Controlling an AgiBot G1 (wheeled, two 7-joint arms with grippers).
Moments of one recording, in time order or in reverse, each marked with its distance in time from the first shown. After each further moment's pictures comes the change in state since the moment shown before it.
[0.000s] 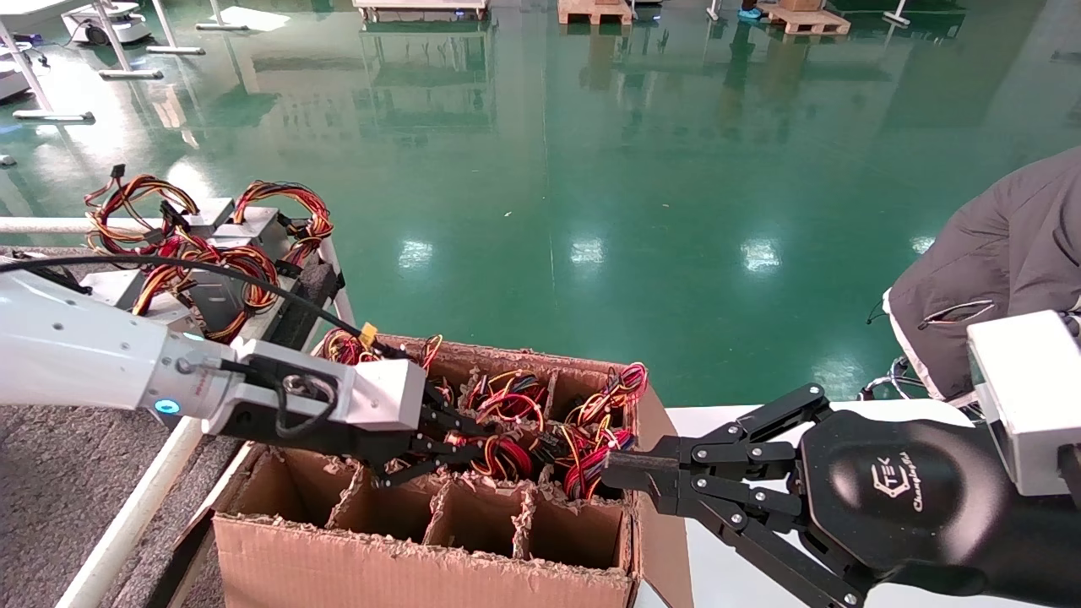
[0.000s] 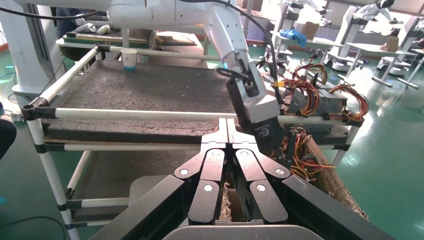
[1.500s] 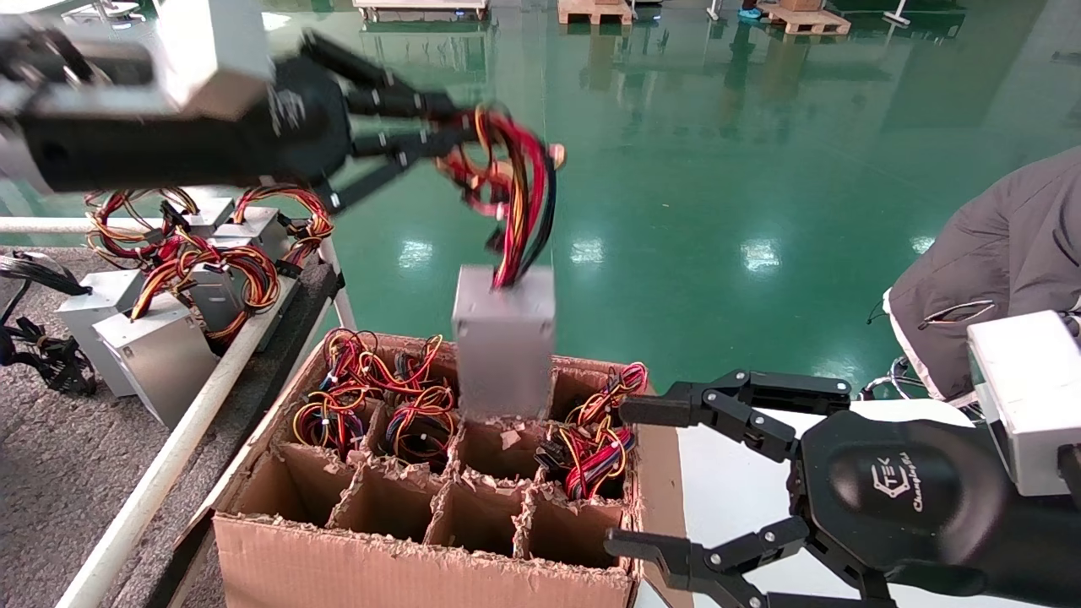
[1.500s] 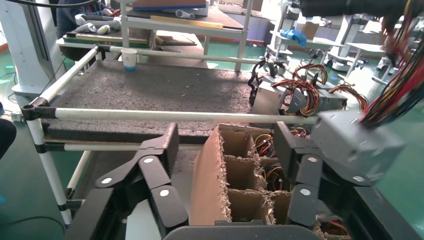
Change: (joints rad) left arm -0.176 -0.118 -0.289 -0.087 -0.219 0.007 0.016; right arm 0.000 0.000 0.000 0.000 0.000 0.000 0.000
